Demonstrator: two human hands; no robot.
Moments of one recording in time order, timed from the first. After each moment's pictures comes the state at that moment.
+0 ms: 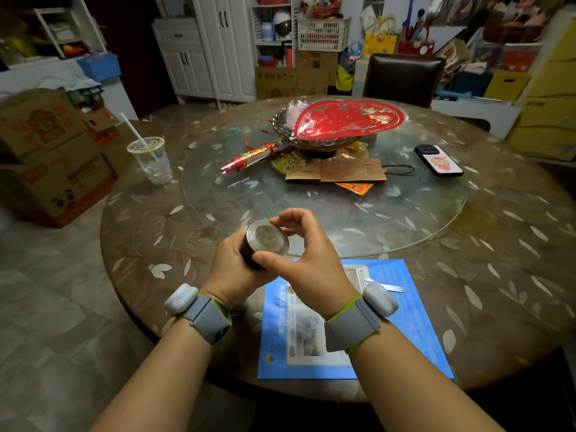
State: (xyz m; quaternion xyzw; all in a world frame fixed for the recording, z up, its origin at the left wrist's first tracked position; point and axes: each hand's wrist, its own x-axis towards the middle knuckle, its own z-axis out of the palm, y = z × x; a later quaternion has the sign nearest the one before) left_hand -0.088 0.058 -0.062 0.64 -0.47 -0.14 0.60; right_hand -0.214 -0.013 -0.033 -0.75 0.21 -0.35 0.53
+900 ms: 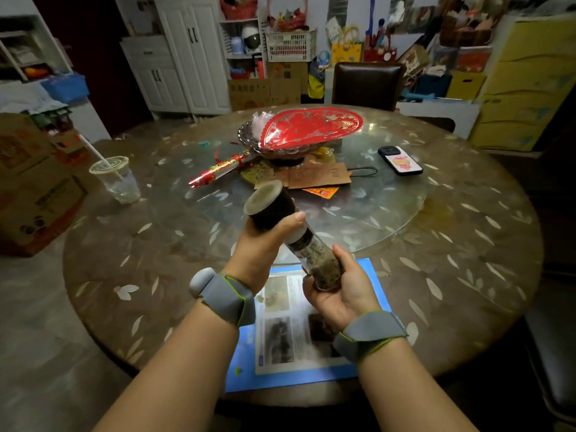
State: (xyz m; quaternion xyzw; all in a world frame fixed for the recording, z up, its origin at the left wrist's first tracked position) left_hand -0.157 -0.018 -0.024 0.50 -0.37 -0.33 0.71; right_hand -0.276 -0.068 -0.074 -0.11 0.34 -0.29 0.89
